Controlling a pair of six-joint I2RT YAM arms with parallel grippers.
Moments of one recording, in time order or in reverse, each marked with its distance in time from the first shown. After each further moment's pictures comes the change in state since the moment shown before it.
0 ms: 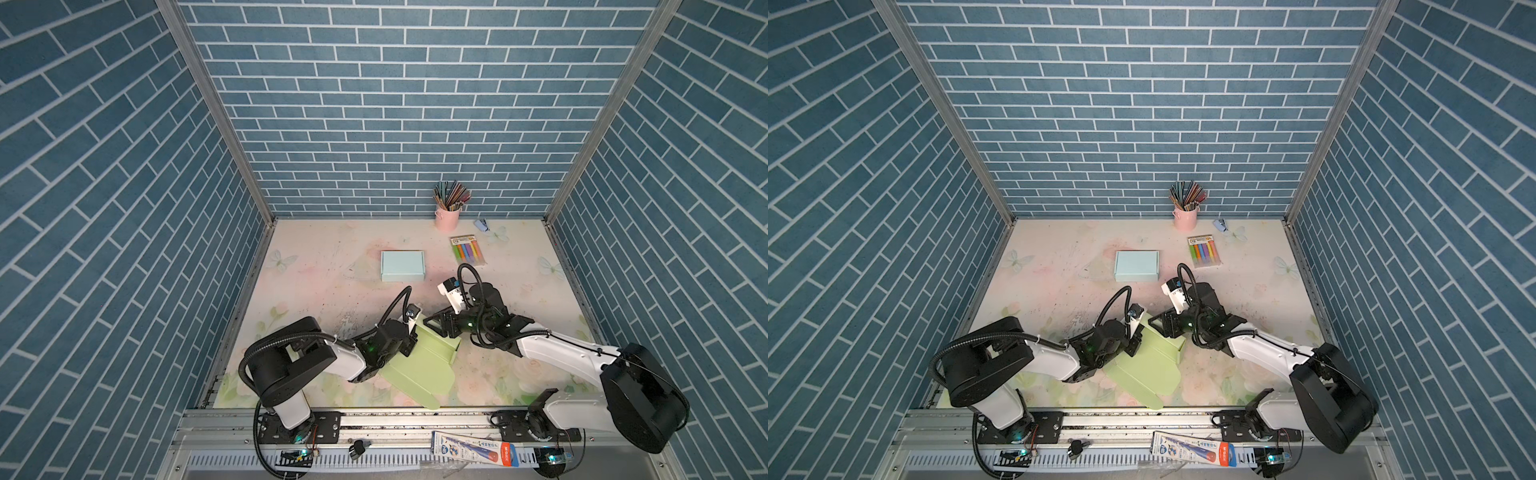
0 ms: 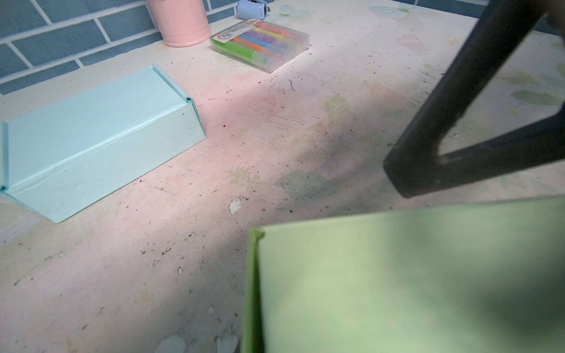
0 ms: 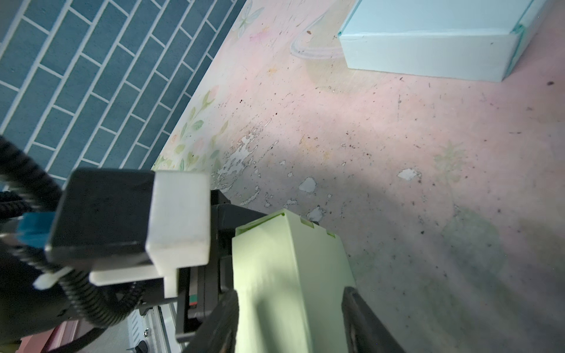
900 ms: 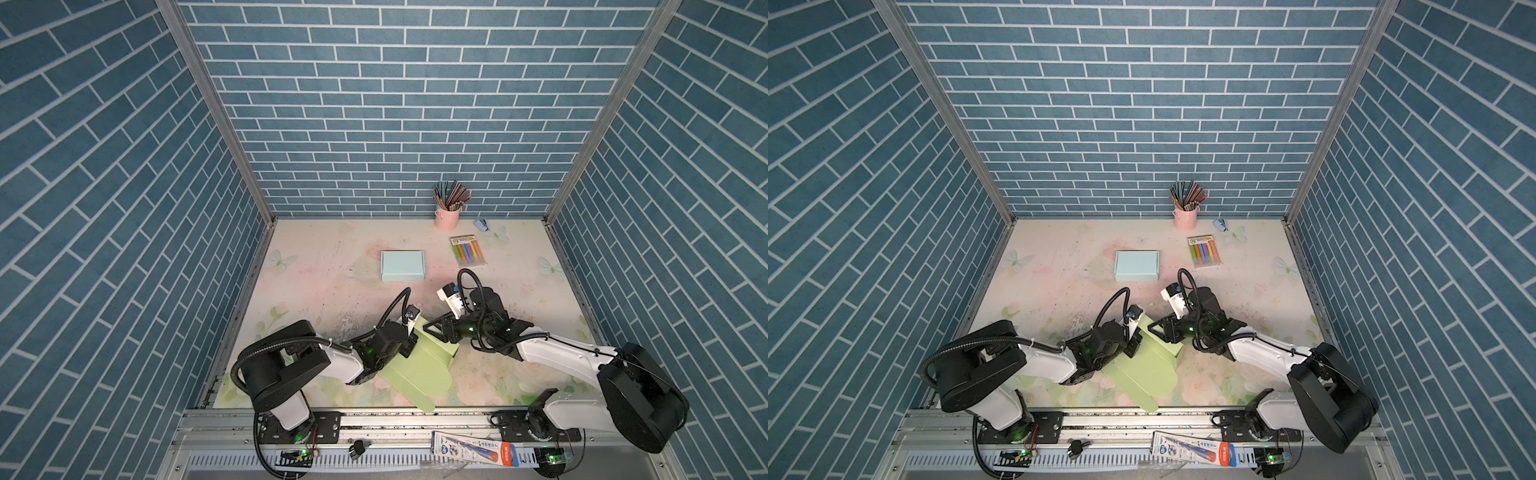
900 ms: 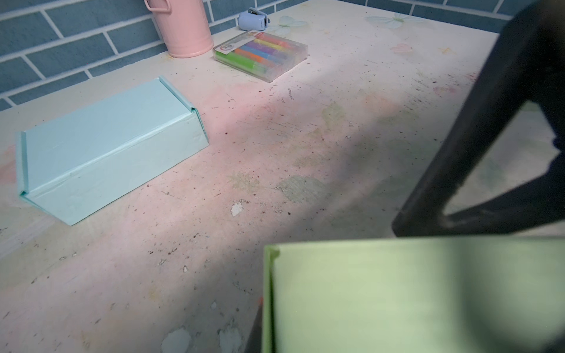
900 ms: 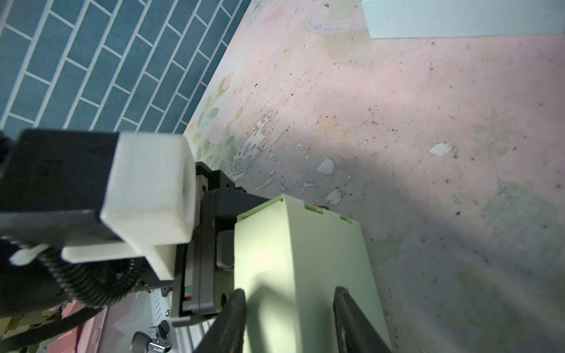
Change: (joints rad) left arm -0.016 -0.034 -0.009 -0.008 -0.021 0.004; right arm 0.008 0.010 -0.060 0.074 -0.090 0.060
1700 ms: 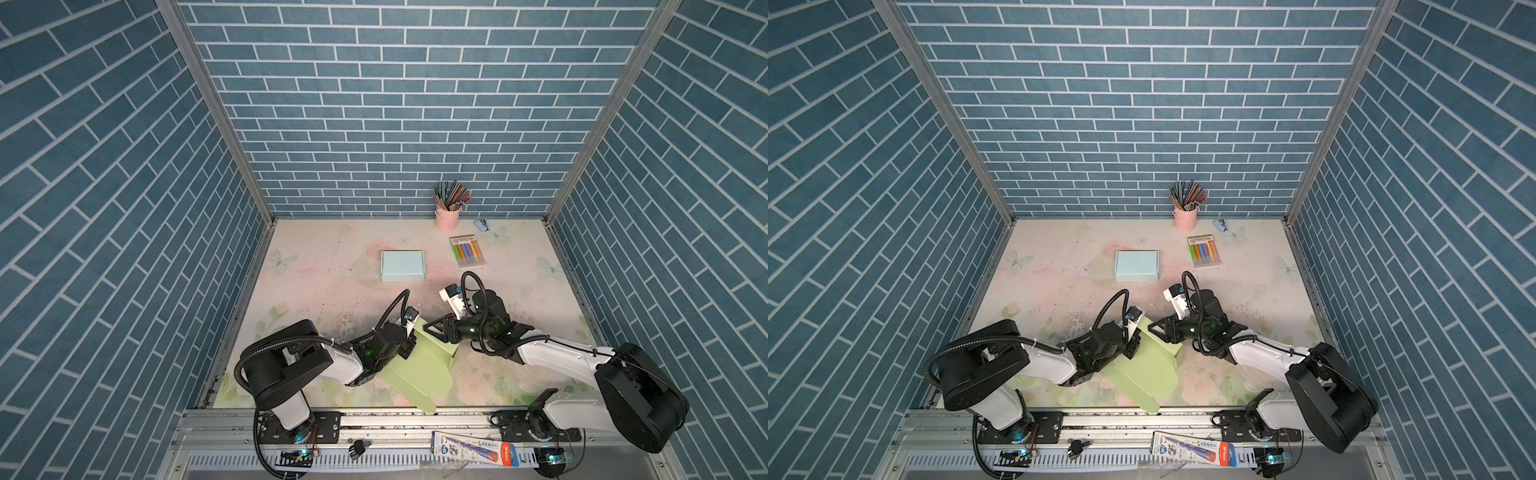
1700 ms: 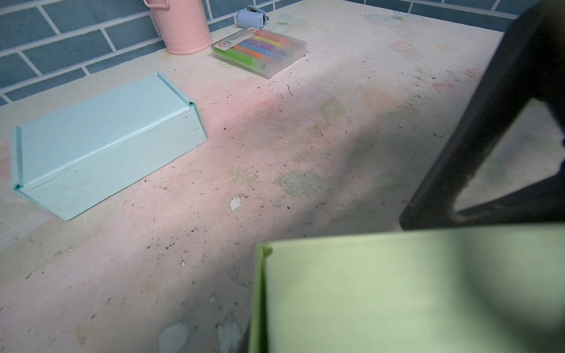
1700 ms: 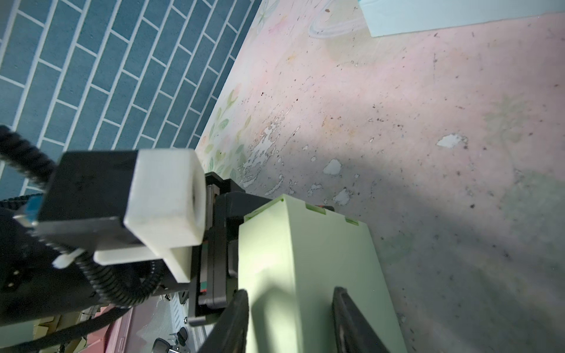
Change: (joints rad) left arm 0.000 0.006 -0.030 0.038 0.006 0.000; right arm -0.022 0.001 -0.042 0.093 -0.018 0.097
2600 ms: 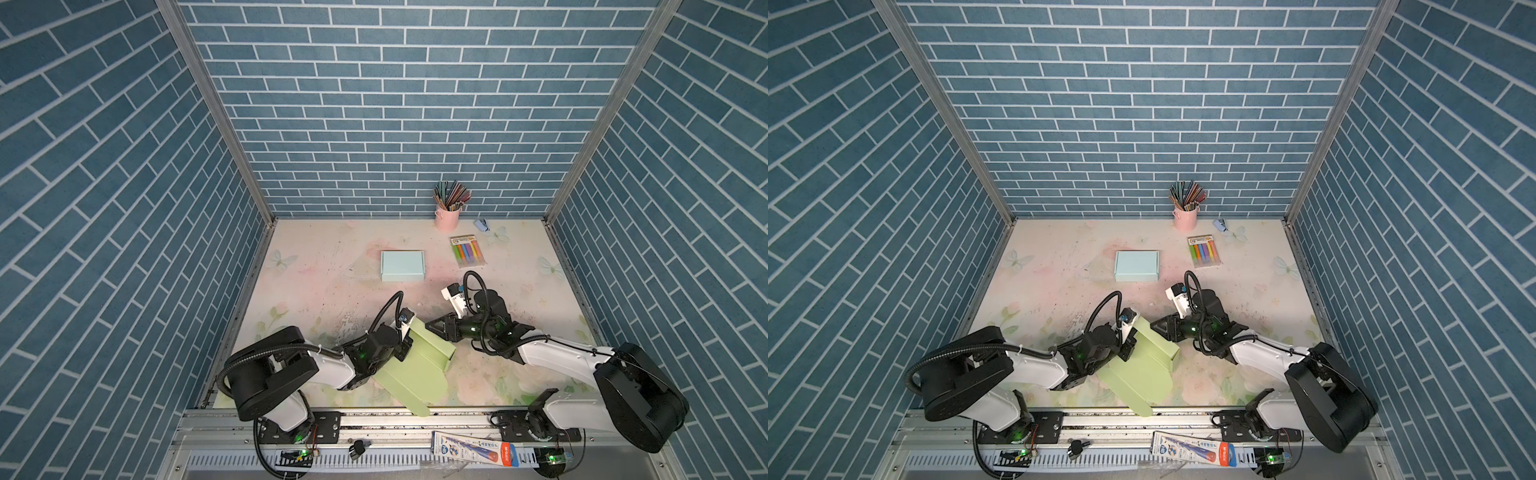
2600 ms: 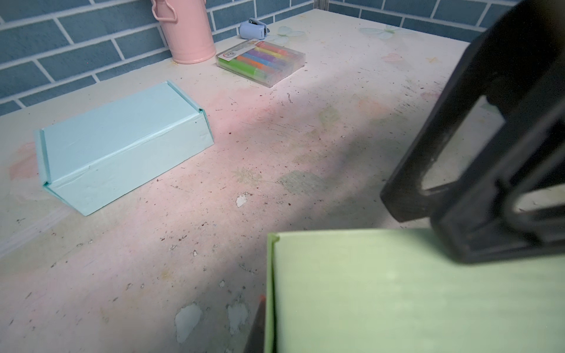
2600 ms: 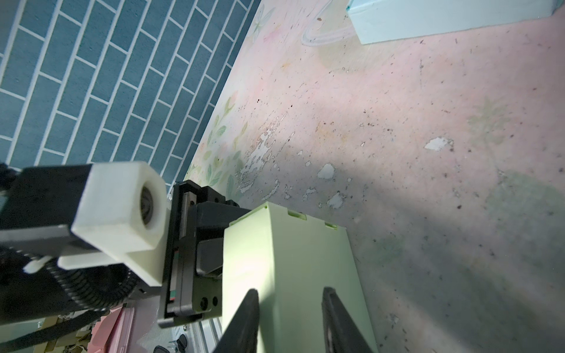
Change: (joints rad) left arm -0.002 -0.092 -0.053 -0.013 0.005 -0.002; right arm -0.002 0.002 -0.004 0.015 0.000 0.008
